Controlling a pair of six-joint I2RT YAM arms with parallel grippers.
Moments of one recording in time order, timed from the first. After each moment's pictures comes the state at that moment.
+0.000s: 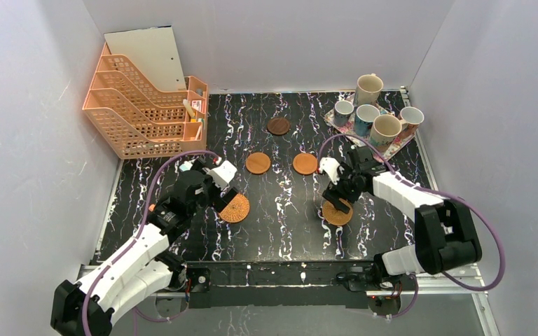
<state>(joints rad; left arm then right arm) -0.55 0.80 0.51 -0.21 -0.12 0.40 0.30 1.36 0.70 -0.49 -0.26 -0.76</state>
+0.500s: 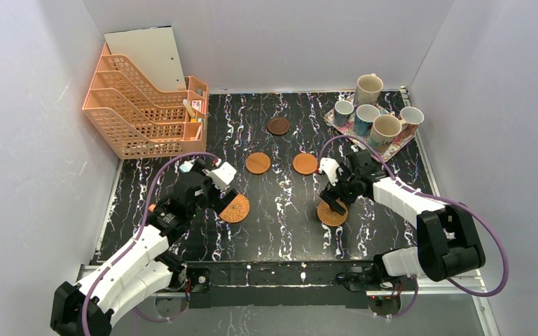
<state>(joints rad) -0.55 0.79 0.50 -0.22 -0.12 0.40 0.33 1.35 0.67 -0.41 -0.30 -0.65</state>
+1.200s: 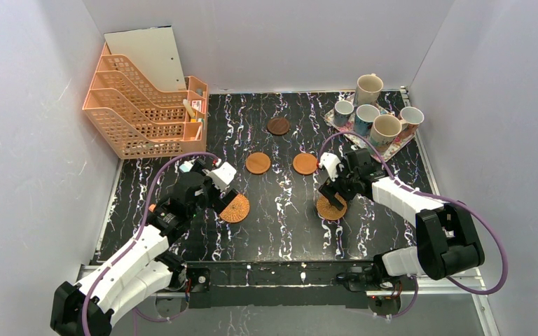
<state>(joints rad) -0.55 0.79 0.50 -0.22 -0.12 0.40 0.34 1.36 0.67 -0.32 -0.22 -0.58</state>
